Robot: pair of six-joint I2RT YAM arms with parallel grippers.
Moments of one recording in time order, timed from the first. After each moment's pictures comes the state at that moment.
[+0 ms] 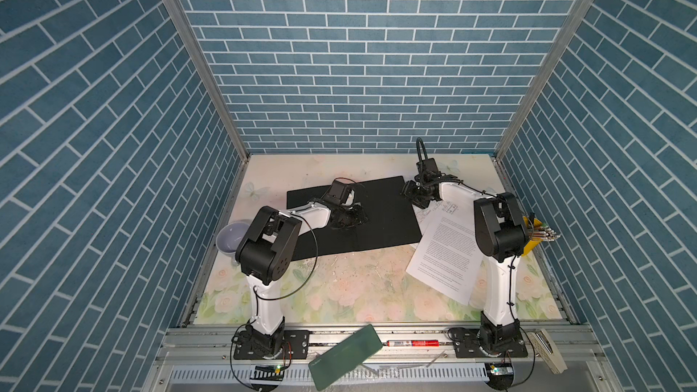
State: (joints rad) left arm -0.46 1.92 1.15 -0.19 0.39 -0.61; right arm 0.38 2.12 1.53 -0.42 -0.22 0.73
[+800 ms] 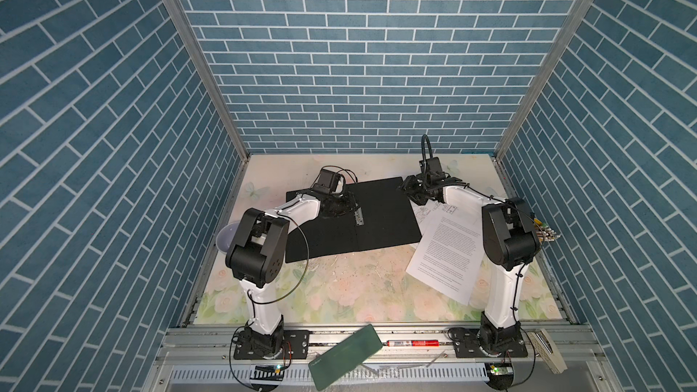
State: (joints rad) left arm -0.36 1.88 1.24 -0.26 0.36 -0.58; right arm 0.40 2.01 1.41 -0.24 -0.27 0.90
